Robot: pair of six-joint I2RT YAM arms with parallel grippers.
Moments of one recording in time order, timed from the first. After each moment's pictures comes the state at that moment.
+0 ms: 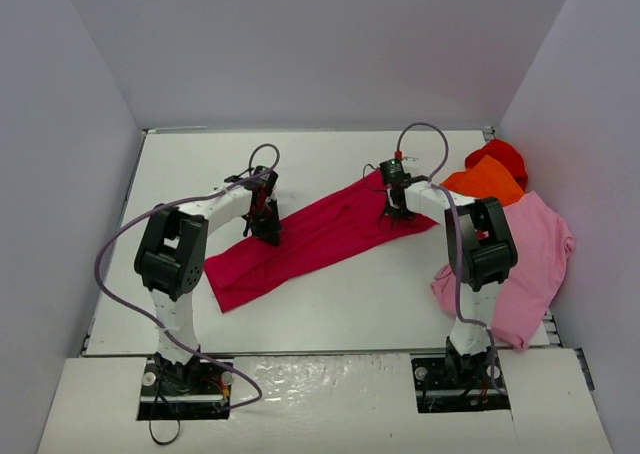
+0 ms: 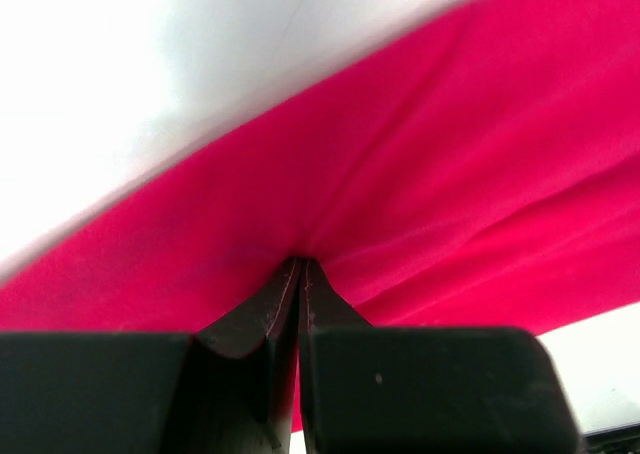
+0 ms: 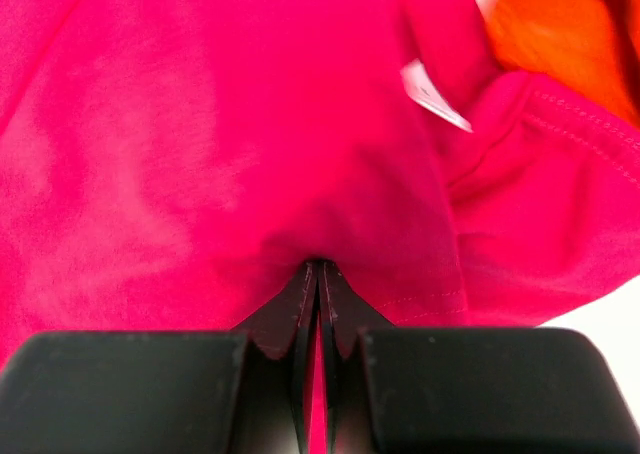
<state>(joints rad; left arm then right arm) -0.39 1.95 1.37 -0.71 0.12 -0.55 0.31 1.96 1.24 -0.37 0.38 0.46</state>
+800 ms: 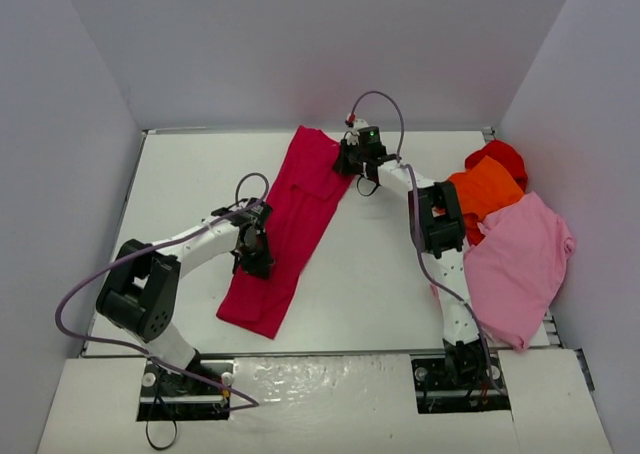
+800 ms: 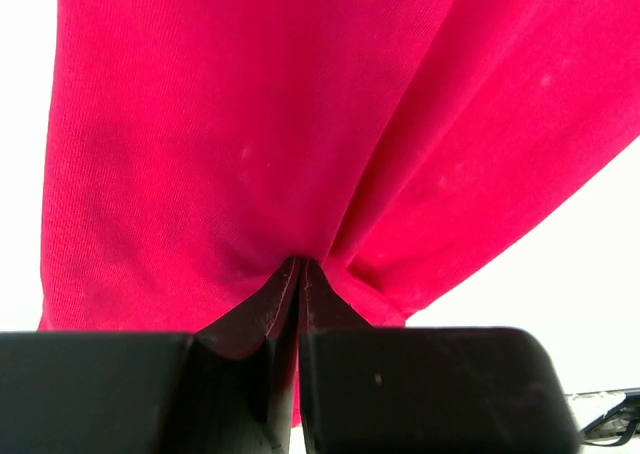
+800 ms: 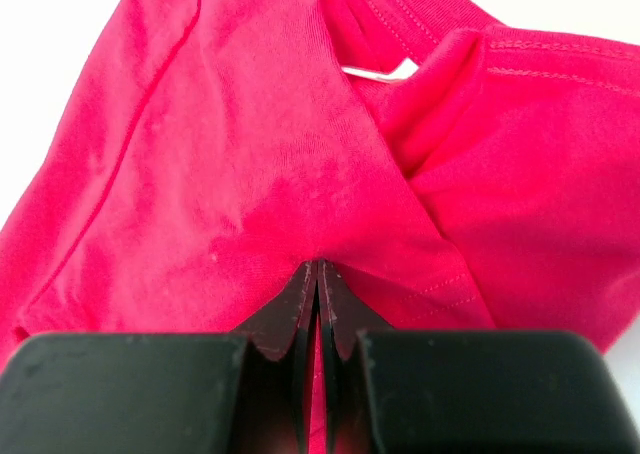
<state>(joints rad) -0.48 1.62 1.00 -0.71 0.06 -0.70 0.33 2.50 1.92 -0.03 -0.29 0.26</state>
